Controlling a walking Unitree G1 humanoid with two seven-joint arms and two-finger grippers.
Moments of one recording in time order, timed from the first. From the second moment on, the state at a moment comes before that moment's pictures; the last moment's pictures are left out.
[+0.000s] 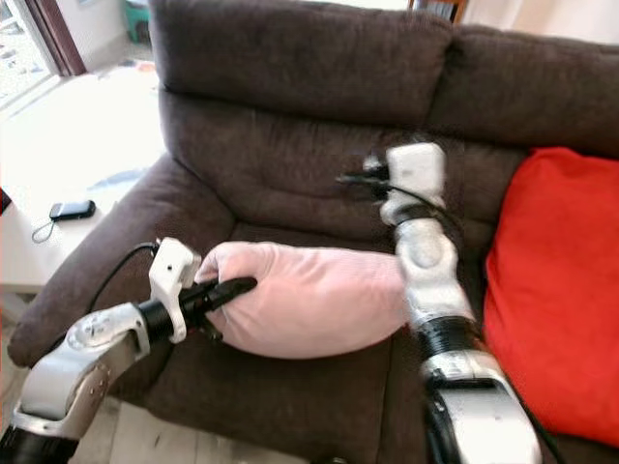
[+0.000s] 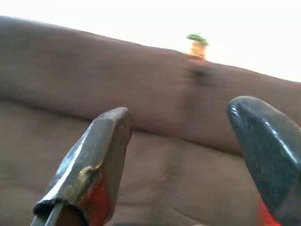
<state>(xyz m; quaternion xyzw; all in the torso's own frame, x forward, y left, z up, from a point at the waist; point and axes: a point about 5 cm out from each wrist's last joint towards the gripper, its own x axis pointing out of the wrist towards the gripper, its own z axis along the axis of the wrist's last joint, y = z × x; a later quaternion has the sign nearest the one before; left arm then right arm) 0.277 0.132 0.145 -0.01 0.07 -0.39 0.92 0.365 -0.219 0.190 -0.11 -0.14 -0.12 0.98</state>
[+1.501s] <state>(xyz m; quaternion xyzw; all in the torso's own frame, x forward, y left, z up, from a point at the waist) 0.286 0.132 0.138 -0.02 0.05 -0.36 0.93 0.298 -0.199 0.006 -0.18 0.35 0.03 0.92</state>
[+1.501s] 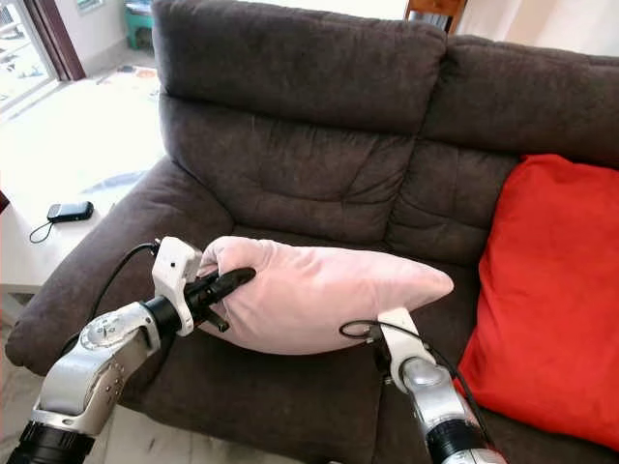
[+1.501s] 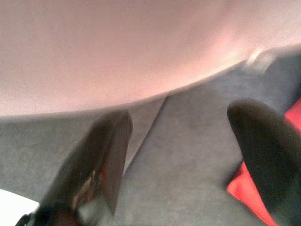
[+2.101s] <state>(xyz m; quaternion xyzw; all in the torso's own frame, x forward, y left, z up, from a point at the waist) 0.259 0.134 0.152 -0.08 0.07 -0.44 0.89 0.379 -0.165 0.101 -0.13 0.18 0.00 0.97</state>
